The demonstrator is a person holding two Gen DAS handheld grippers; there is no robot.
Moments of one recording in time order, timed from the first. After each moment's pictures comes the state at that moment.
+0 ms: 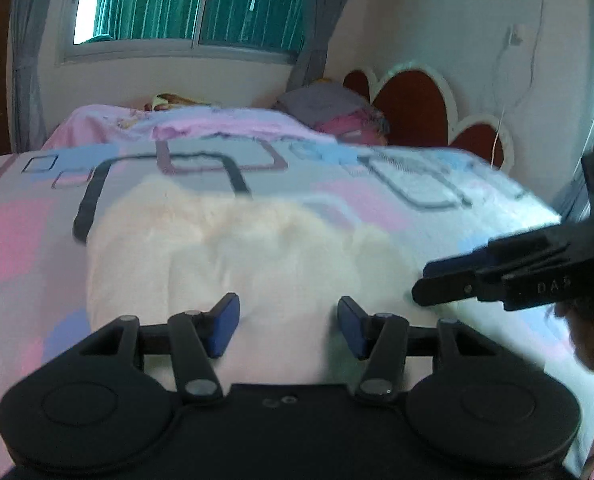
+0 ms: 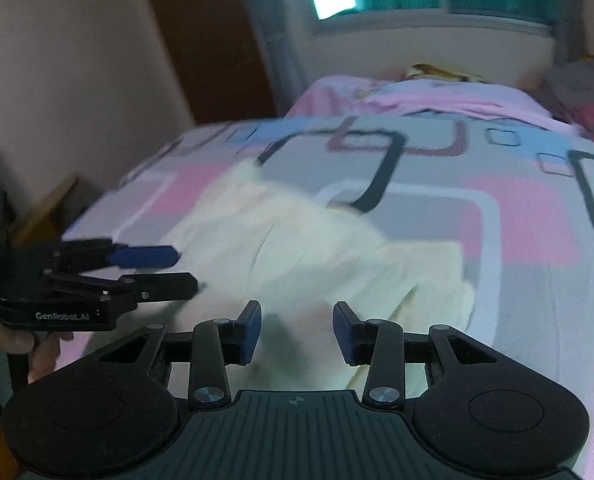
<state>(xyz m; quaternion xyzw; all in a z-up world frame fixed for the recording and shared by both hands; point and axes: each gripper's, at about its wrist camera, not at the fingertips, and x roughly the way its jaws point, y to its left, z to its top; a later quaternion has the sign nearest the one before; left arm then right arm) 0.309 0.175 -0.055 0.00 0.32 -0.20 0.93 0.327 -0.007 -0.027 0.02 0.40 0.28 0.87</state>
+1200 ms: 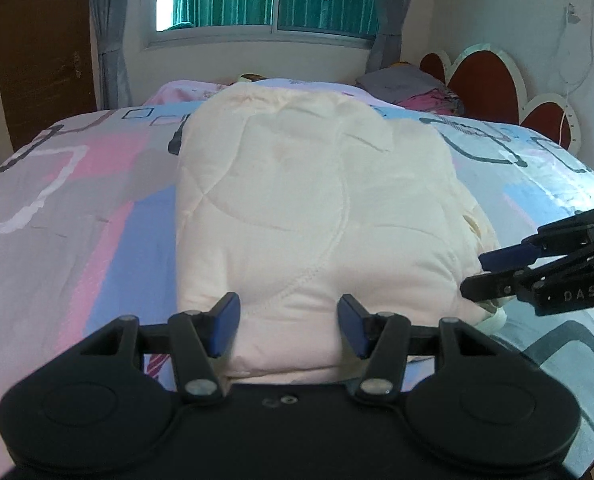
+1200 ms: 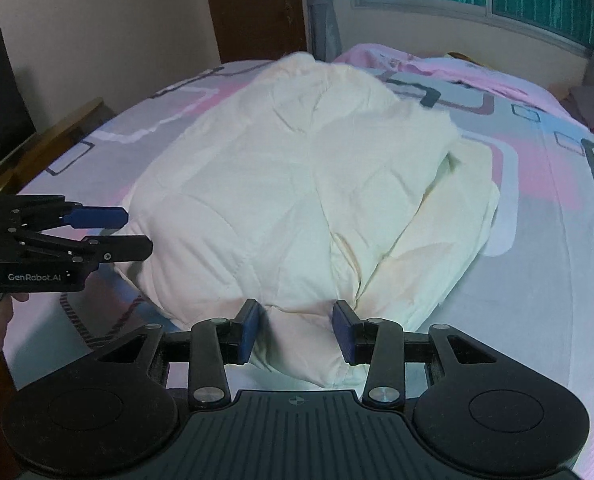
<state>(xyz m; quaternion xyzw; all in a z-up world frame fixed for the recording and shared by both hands) 0.194 0.167 -0.084 0.01 0.34 -0.07 0.94 0.237 0.003 -0.070 -0.04 0.40 0.31 0.86</state>
